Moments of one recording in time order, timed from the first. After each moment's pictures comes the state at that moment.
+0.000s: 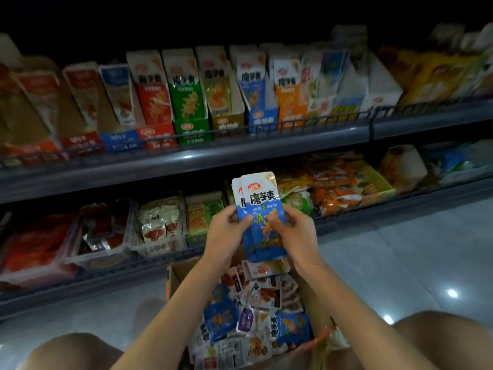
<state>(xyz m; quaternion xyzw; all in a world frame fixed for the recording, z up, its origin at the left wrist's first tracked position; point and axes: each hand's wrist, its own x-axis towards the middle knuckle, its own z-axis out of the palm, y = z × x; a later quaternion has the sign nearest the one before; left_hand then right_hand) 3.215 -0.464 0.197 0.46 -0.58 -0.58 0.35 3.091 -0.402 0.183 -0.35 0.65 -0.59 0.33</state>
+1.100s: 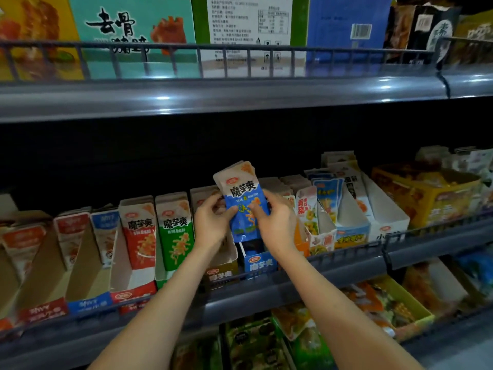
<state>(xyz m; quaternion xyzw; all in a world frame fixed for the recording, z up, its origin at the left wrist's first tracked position) 3.105 -0.702 0.352 0.37 -0.65 -0.39 0.55 2.991 -0.648 0.341 -0.50 0.62 -0.60 -0.06</state>
